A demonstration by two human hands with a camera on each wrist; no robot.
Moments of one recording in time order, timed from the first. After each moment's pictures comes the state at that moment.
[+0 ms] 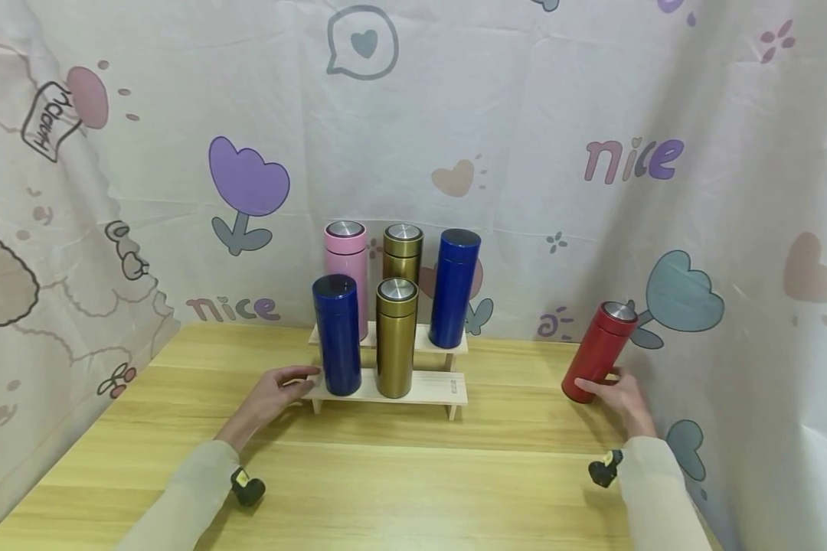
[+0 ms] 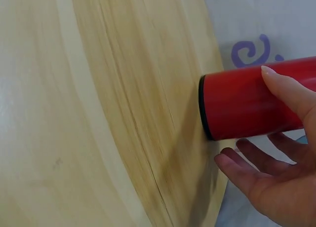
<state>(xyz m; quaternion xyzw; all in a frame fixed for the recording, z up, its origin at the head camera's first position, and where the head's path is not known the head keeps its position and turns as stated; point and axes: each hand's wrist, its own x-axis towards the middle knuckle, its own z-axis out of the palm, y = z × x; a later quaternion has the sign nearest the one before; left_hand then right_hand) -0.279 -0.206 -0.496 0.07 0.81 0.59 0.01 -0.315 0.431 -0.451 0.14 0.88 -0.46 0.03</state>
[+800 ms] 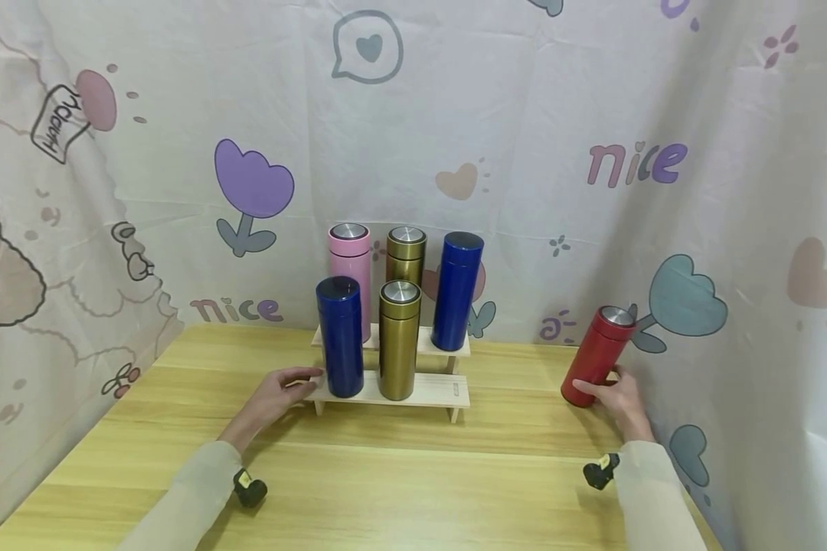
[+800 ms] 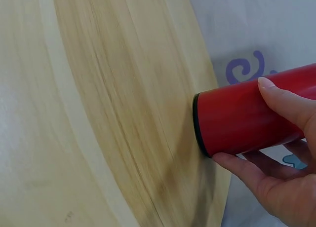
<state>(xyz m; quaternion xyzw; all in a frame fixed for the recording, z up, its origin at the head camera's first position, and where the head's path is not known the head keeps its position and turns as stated) -0.283 -0.207 -0.500 0.07 0.80 0.59 0.00 -0.313 0.418 -0.447 0.12 0.86 -0.49 0.00</state>
